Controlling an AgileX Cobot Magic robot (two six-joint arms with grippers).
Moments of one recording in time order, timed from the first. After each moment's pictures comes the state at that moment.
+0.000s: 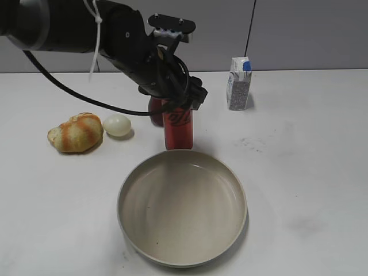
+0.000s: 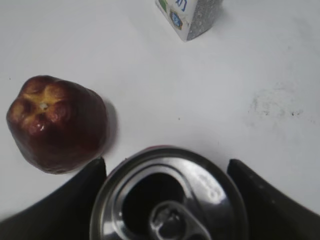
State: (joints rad) left arm -0.69 2.01 -1.48 -0.14 0.47 0.10; right arm -0.02 -0.01 -0.49 0.10 1.05 -0.04
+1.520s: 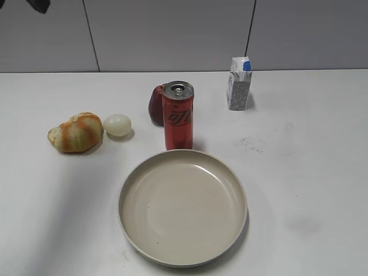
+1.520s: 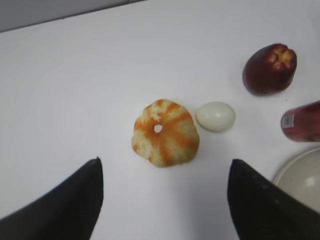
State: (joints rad) left arm -0.31 1.65 -1.74 -0.06 1.21 0.09; right arm -0.02 -0.01 -0.49 0.10 1.05 -0.04
